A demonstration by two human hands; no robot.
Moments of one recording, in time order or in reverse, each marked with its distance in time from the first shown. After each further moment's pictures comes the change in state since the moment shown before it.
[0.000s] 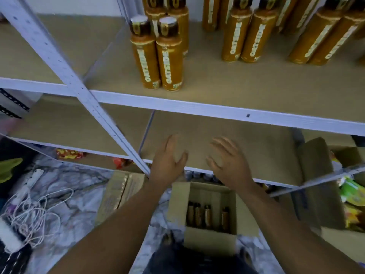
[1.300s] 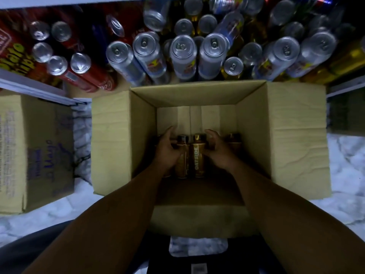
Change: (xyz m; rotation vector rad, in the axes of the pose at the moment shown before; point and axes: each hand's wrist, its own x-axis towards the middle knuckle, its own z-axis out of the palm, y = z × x) left_hand -0.199 -0.404 0.577 -0.267 -0.546 -0.826; right_hand -0.445 0.298 0.480 0.837 -0.697 1.335
